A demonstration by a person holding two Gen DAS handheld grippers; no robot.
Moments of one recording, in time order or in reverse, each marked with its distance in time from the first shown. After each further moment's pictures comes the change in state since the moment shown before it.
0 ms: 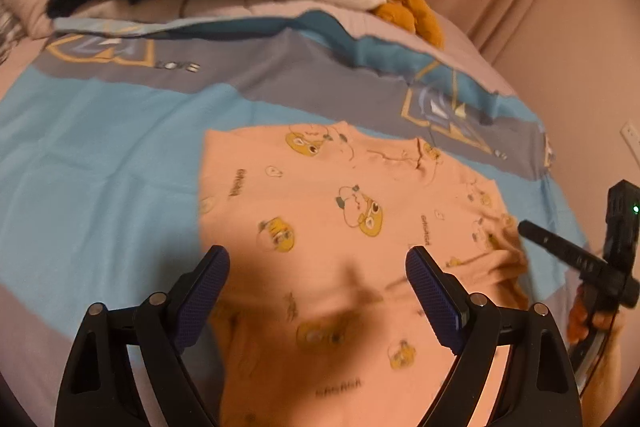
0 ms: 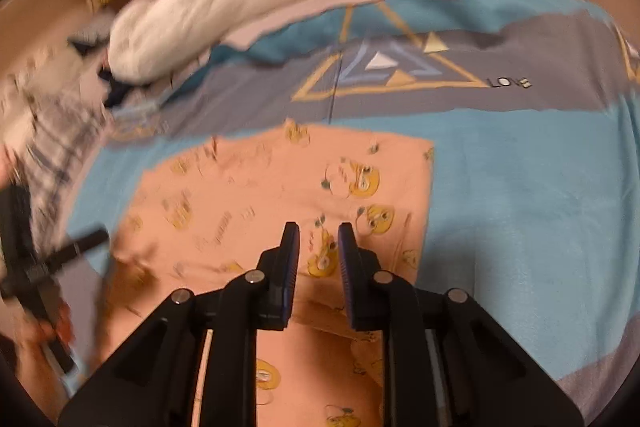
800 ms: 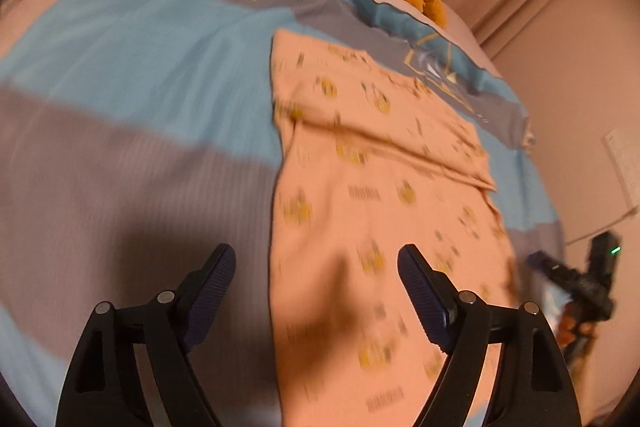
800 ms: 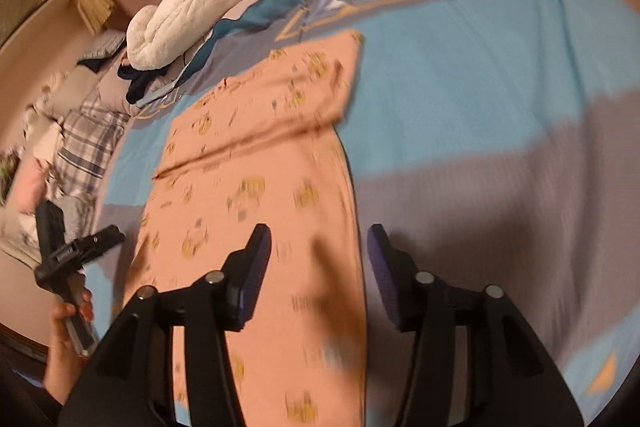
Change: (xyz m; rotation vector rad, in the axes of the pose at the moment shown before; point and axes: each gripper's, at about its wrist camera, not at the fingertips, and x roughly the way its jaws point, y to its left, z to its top) left arm -0.100 0.047 -0.120 -0.156 0.093 -0.105; right arm -0.106 -0.046 -0.139 0.213 0.057 0.126
